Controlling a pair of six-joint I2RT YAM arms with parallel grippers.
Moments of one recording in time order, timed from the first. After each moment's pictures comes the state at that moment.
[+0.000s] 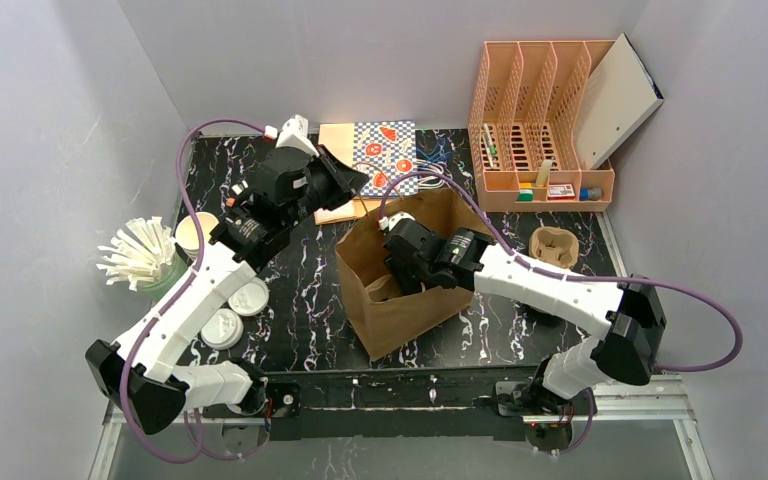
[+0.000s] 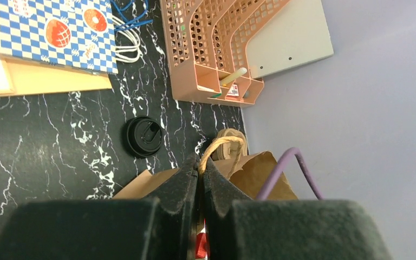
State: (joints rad) left arm -0.62 1.21 1.30 -0.39 -0.09 -0.90; right arm 1.08 1.47 1.29 -0.90 0.20 0.41
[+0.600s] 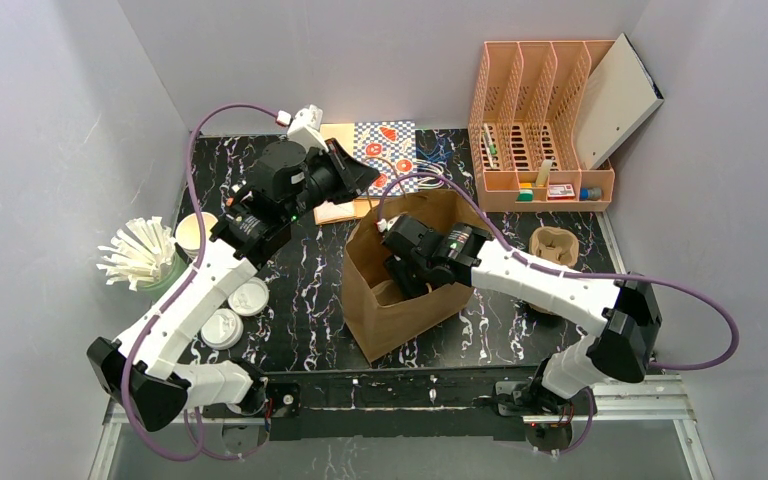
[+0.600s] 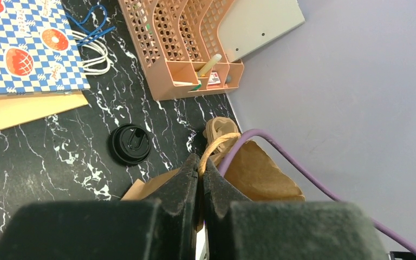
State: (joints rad) left arm -0.62 1.22 1.33 -0.31 0.05 -0.74; right arm 1.07 1.49 1.33 -0.98 0.12 0.39
